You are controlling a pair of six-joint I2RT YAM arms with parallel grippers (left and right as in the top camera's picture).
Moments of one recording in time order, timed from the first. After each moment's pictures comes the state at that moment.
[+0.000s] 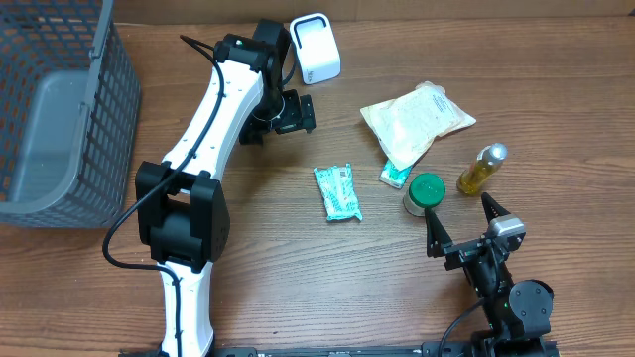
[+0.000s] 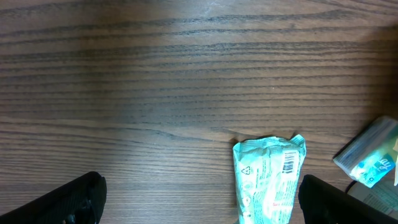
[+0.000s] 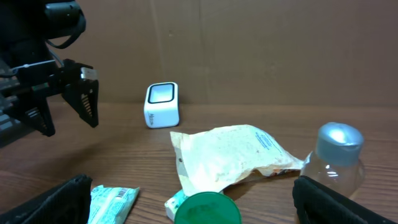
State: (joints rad) left arm -0.30 2.21 2.04 -1.31 0.15 -0.48; right arm 0.11 0.01 0.02 -0.02 -0.16 0.10
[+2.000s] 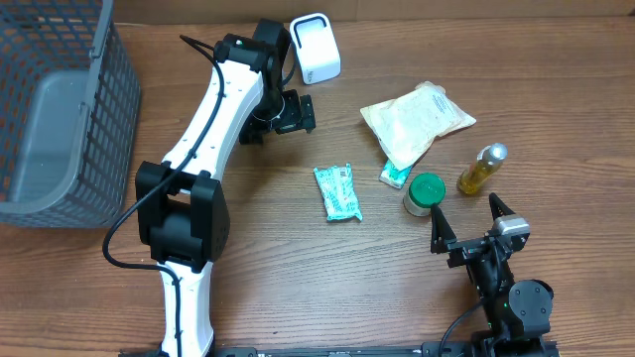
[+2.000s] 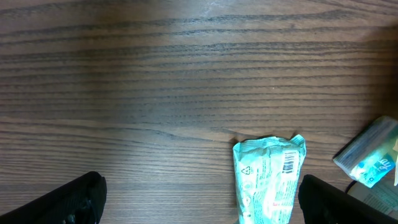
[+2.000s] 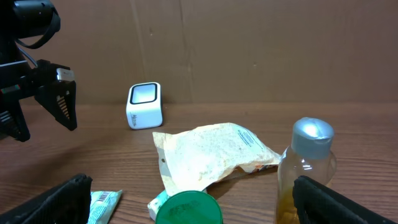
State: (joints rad) left arm -0.30 2.21 2.04 -1.31 0.15 -0.48; right arm 0.11 0.01 0.02 -0.03 -0.09 0.10
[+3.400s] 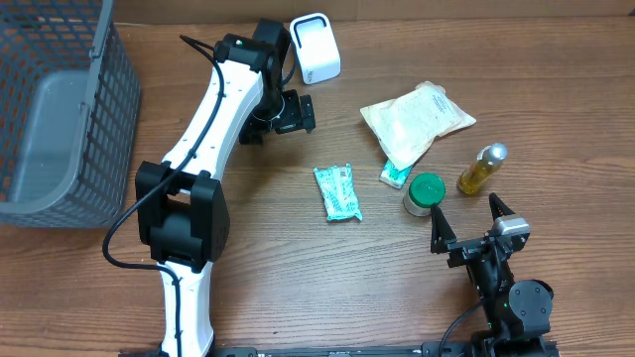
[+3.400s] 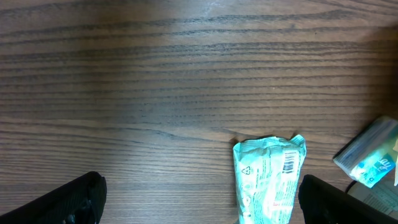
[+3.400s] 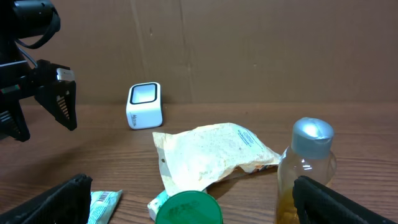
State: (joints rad) left arm -0.30 2.21 2.04 -1.31 0.15 -0.48; right arm 0.11 0.01 0.02 -0.03 -0.09 0.10
